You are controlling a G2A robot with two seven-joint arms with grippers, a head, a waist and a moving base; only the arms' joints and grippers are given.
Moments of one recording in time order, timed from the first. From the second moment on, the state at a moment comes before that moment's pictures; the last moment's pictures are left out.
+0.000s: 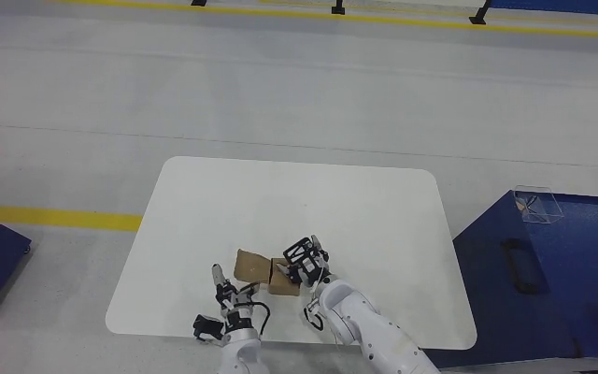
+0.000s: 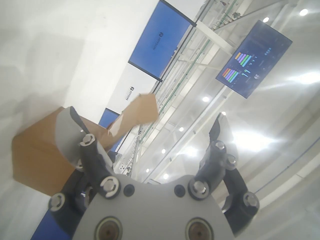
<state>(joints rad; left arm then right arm) 1.55 -1.49 -1.04 -1.51 -0.47 -0.57 0.54 -1.12 -1.34 0.83 -1.33 -1.32 0.07 0.19</state>
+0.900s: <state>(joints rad) 1.60 -1.51 -0.98 -1.57 -0.41 -0.50 0.29 -1.20 -1.30 1.13 -1.43 -1.24 0.04 0.25</state>
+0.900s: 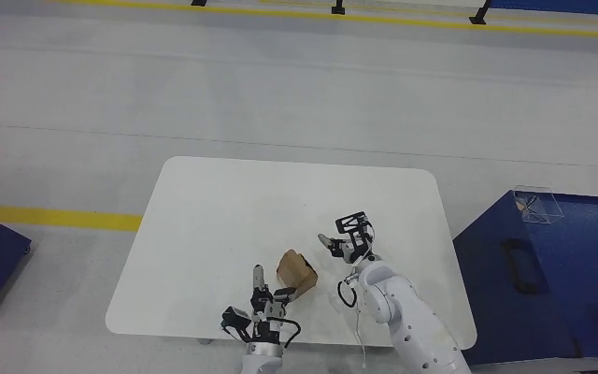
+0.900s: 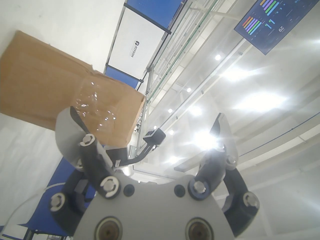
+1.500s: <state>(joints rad) 1.69 -1.47 -1.09 -1.70 -0.21 -0.37 0.19 -1.20 -1.30 1.13 -1.43 -1.24 0.04 0.25</state>
